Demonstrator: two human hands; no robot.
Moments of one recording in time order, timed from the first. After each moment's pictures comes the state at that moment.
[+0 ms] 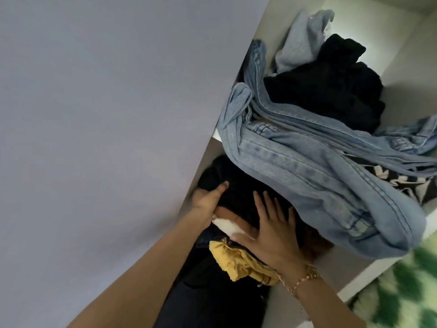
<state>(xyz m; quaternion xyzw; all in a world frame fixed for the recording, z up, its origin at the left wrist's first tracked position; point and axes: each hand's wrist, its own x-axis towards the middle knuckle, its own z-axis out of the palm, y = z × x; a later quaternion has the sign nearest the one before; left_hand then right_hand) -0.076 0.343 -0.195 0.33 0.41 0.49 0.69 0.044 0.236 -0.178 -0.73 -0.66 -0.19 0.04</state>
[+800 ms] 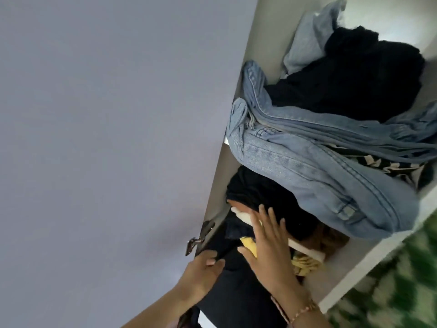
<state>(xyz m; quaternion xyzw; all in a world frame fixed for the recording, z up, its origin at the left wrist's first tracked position) -0.154 0.204 -0.275 0.56 0.54 0.31 0.54 0.003 0.195 -0.215 -0.66 -0.72 -0.14 0.14</state>
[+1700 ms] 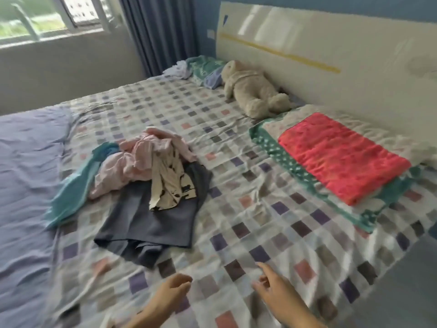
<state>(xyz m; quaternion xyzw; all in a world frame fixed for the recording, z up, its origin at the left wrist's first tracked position) -0.330 -0.537 -0.339 -0.33 0.75 0.54 0.19 -0.400 -0.291 -0.340 0.06 -0.88 0.33 -0.34</state>
